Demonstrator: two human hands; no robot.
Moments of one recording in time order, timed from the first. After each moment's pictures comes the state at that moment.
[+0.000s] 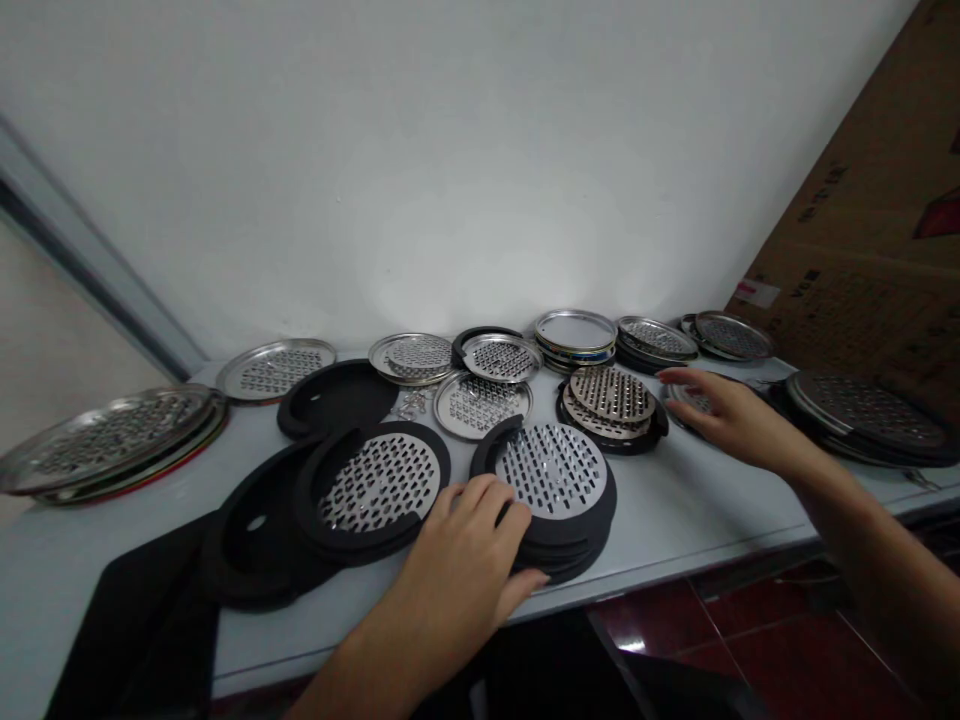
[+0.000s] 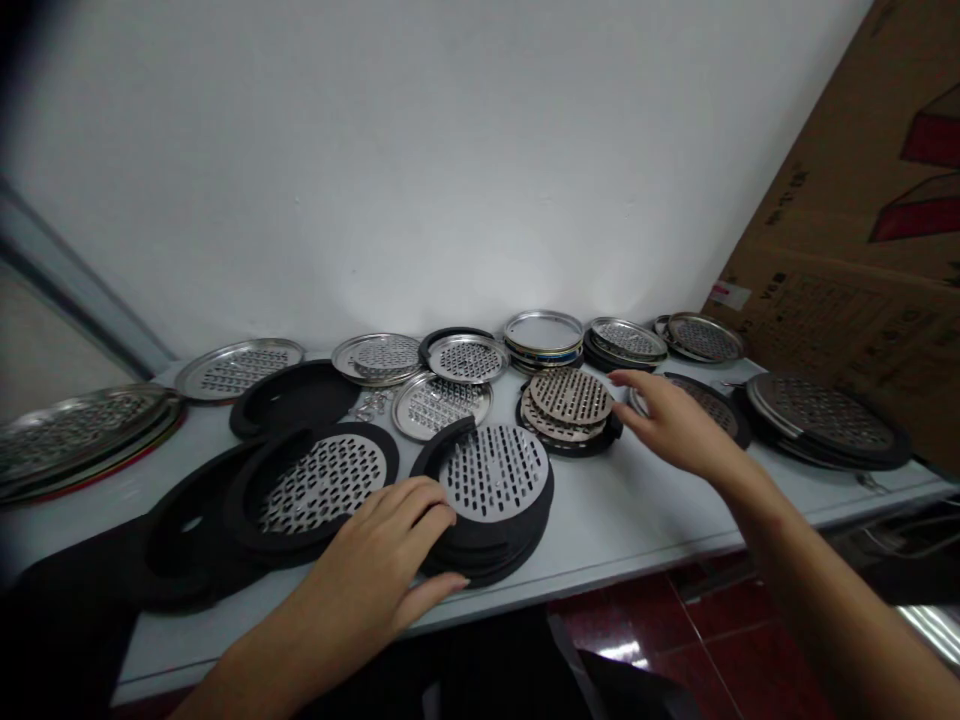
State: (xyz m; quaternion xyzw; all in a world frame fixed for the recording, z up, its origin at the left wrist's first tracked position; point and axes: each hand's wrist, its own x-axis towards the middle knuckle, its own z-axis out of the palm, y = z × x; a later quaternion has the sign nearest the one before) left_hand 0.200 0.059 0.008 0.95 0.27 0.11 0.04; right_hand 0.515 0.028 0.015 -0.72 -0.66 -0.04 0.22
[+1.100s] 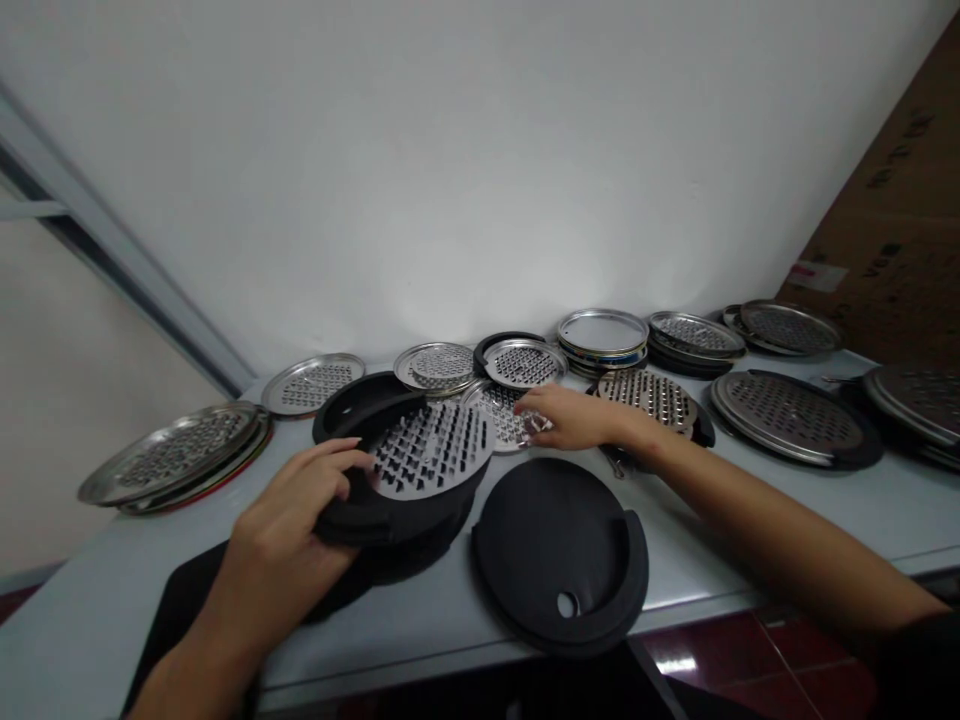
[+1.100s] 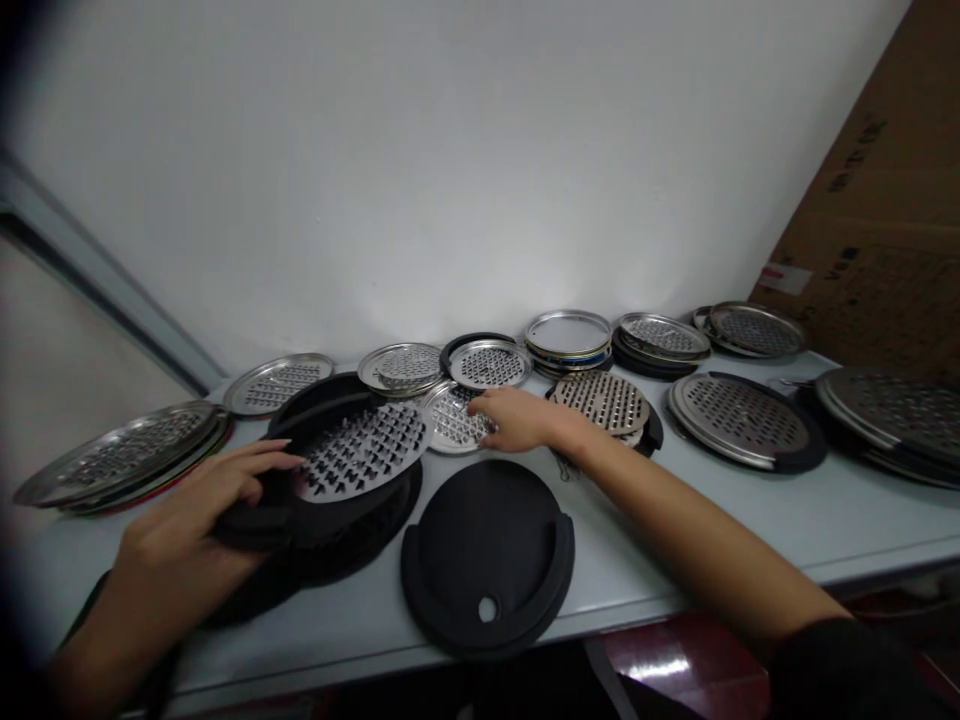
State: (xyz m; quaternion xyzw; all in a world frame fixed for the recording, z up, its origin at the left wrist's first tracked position) left_hand 0.098 0.124 0.025 0.89 0.30 0.33 -0.08; right_hand 0.397 0.149 0.006 -0.48 -0.86 0.13 0.11
